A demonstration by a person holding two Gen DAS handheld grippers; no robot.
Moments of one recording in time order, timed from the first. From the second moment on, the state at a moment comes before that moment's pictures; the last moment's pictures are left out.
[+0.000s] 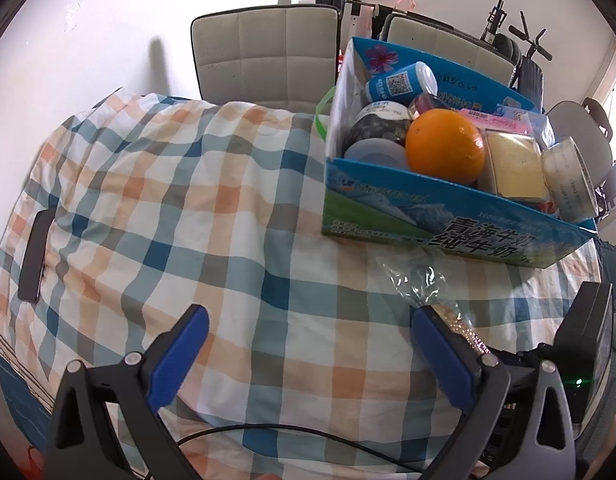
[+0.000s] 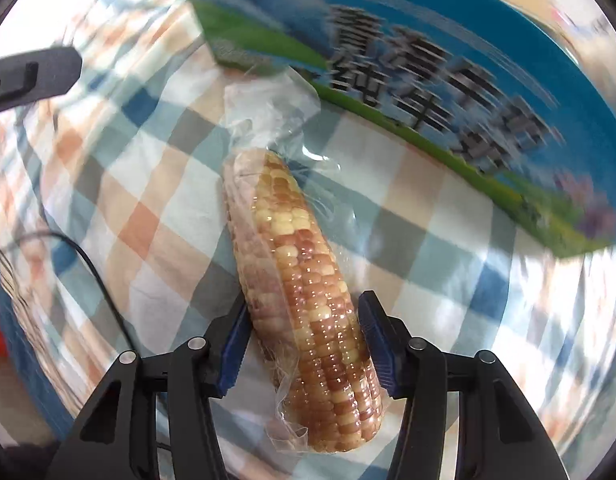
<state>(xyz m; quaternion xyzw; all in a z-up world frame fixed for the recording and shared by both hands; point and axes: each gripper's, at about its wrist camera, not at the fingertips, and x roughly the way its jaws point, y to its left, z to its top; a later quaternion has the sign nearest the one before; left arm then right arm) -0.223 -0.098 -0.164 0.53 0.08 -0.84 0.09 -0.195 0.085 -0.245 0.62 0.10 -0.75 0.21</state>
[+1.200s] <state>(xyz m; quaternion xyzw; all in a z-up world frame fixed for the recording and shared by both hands) -0.218 -0.119 -0.170 0.54 0.11 -0.83 0.13 -0.205 0.123 -0.218 0.61 -0.21 -0.73 0.23</state>
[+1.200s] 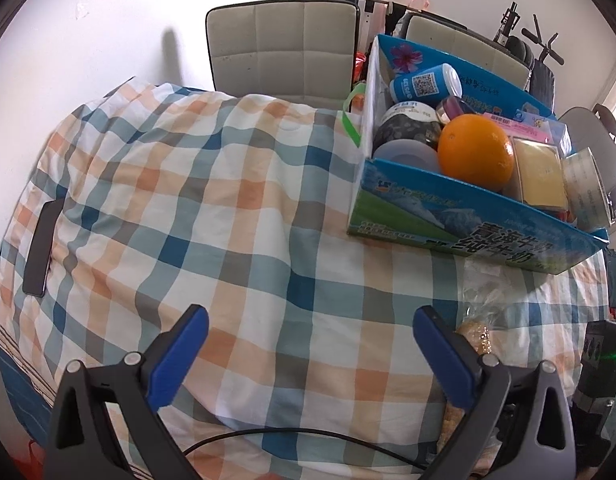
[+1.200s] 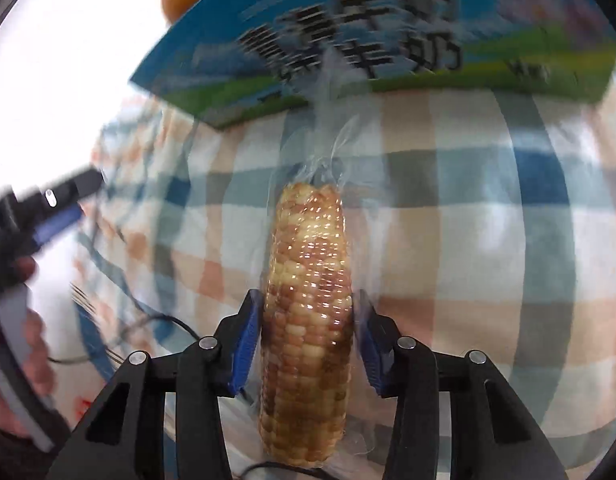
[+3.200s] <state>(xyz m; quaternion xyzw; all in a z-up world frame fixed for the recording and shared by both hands) -0.218 -0.005 -0.235 0.58 0.11 -0.80 -0.11 -0.221 0.125 -0.236 0.60 -0.41 -0.65 0.21</state>
